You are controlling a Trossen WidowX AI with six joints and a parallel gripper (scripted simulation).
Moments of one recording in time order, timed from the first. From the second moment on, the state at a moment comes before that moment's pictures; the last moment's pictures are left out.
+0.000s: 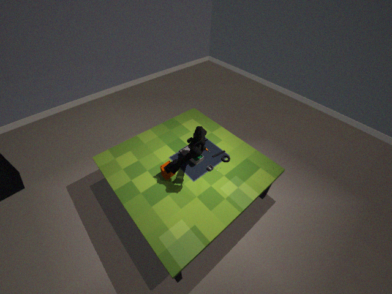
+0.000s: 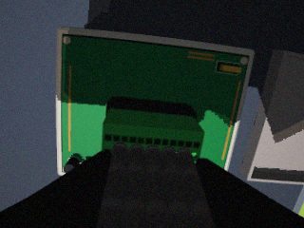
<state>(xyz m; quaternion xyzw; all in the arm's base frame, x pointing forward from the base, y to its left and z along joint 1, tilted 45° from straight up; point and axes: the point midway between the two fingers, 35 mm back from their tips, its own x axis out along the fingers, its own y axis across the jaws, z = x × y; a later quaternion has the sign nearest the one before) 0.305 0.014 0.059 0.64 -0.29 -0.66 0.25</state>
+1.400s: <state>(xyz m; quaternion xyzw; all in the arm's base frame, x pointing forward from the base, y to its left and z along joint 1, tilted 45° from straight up) 0.304 0.016 0.067 0.65 -0.28 -0.67 0.24</state>
